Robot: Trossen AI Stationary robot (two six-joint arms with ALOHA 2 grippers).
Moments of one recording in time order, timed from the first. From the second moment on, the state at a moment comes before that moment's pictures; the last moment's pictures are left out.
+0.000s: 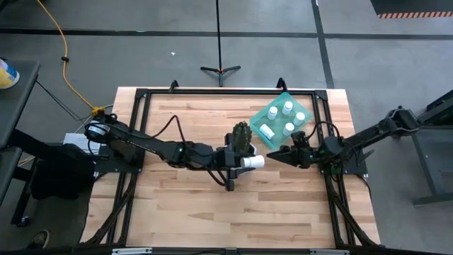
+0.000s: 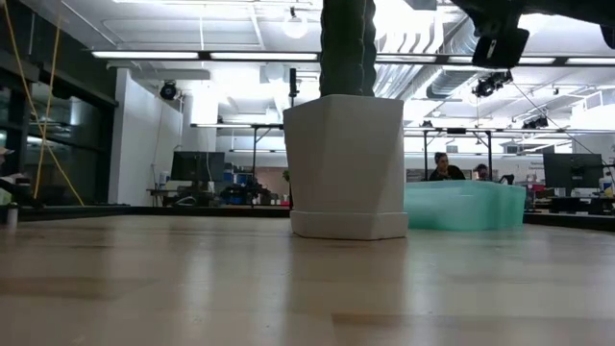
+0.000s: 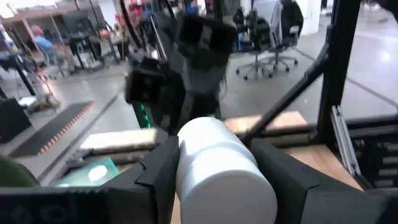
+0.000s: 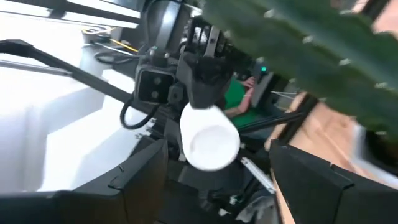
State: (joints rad) left arm -0.26 1.64 1.26 0.30 -0.33 0.13; right arm 0.33 0.89 0.30 0.81 0.24 1.12
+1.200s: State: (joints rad) left arm -0.25 1.66 1.26 0.42 -0.25 0.17; right arm 0.36 1.12 0.44 0.96 0.28 1.05
